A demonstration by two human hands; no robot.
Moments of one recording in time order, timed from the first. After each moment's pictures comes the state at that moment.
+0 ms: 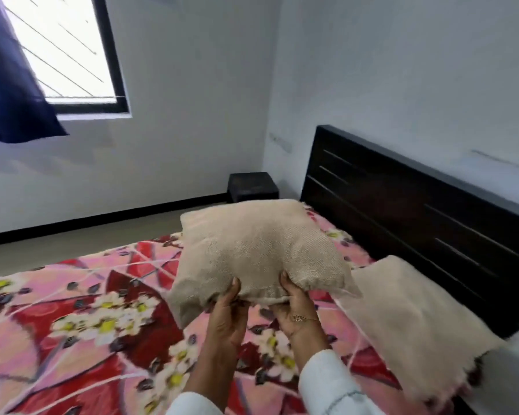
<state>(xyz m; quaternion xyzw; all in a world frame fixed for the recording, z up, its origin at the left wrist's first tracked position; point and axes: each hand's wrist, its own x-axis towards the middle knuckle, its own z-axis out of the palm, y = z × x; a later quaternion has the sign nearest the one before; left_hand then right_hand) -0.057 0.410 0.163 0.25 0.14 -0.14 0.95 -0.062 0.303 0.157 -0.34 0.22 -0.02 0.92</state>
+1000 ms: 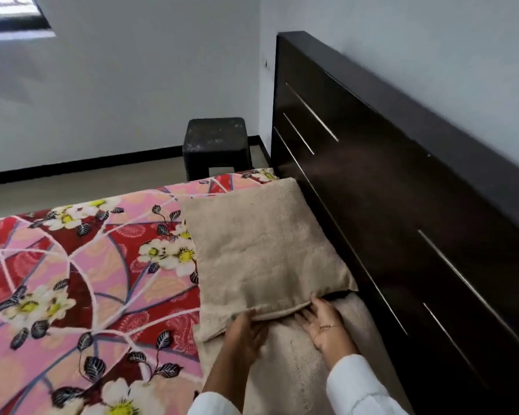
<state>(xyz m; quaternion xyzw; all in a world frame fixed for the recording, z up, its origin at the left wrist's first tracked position) 0.143 -0.057 -0.032 0.43 0.45 -0.23 0.74 0.162 -0.203 -0.058 -0.37 0.47 0.10 0.79</state>
